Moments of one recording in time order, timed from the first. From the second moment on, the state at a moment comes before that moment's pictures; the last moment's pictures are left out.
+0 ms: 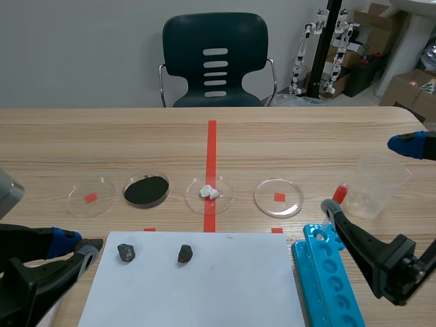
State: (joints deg) left arm 53.4 -53.4 8.0 128.7 -21.8 5.5 4.4; right arm -45.8 30.6 11.9 113.6 1.1 24.1 21.7
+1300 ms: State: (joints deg) left arm 38.4 -51.5 8.3 123.8 -36.6 9.2 22.1; right arm -45.8 30.6 11.9 113.6 1.2 24.1 20.8
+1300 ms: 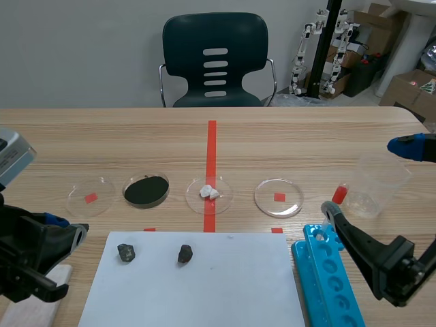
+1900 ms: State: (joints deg) left arm 18.6 -38.7 8.4 101.9 -37.0 7.0 46.7; right arm -45.8 30.6 11.9 113.6 1.2 24.1 20.8
